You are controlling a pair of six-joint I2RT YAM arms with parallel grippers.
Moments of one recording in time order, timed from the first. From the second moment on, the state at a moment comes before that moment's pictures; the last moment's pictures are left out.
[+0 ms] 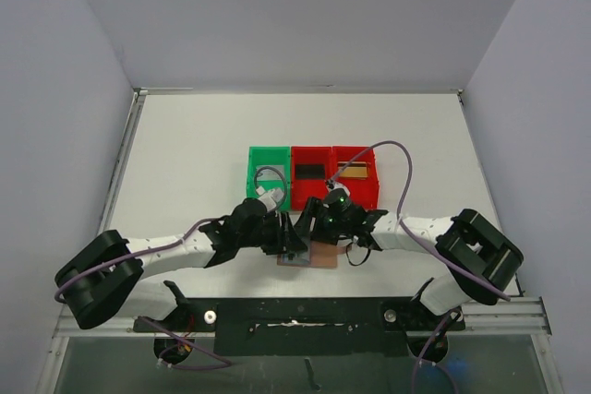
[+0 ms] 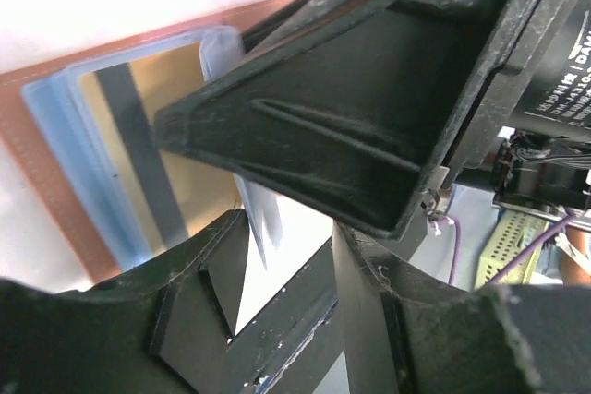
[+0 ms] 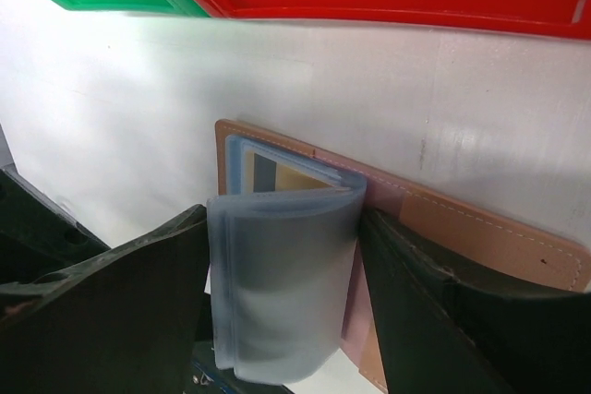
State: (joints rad) left arm -0.88 1.31 0.48 0.20 0.25 -0.97; right arm 0.82 1.49 0.61 0.08 -0.10 0.99
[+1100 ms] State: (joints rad) left arm -0.93 1.49 0.59 0.31 0.40 -0.94; right arm 0.78 0.98 0.53 -0.35 0.08 1.04
